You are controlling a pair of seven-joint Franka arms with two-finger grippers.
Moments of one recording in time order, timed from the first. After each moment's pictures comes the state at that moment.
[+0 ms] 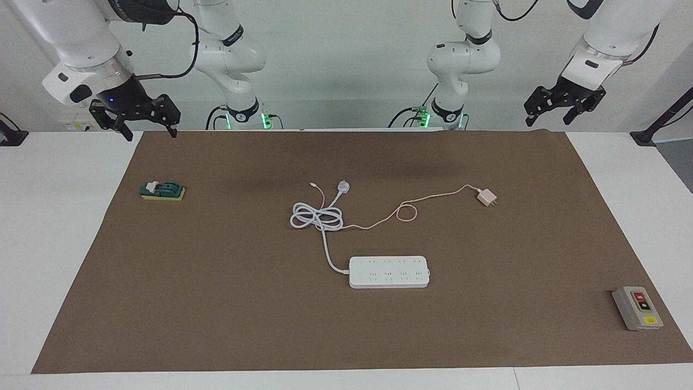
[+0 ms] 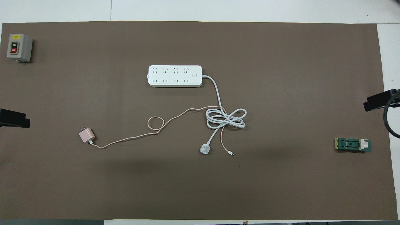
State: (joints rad) left arm -0.04 -0.14 0.01 -1.68 0.02 1.46 0.04; right arm -0.02 -0.02 -0.05 -1.55 -0.03 1.44 -0.16
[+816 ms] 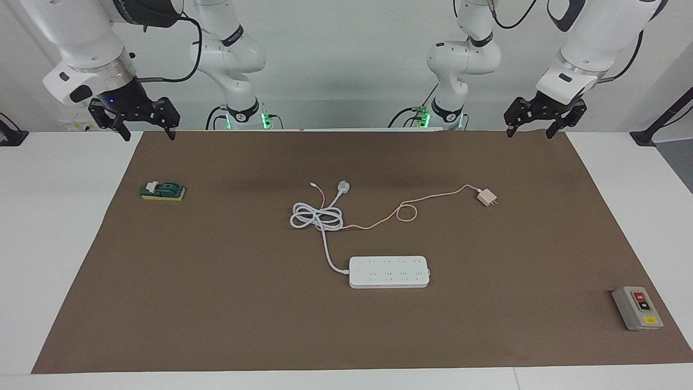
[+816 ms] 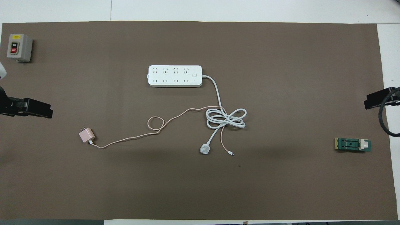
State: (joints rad) left arm -0.11 -0.10 0.02 -1.66 0.01 1.50 0.03; right arm -0.02 -0.02 -0.03 -1.55 -0.05 1.46 -0.11
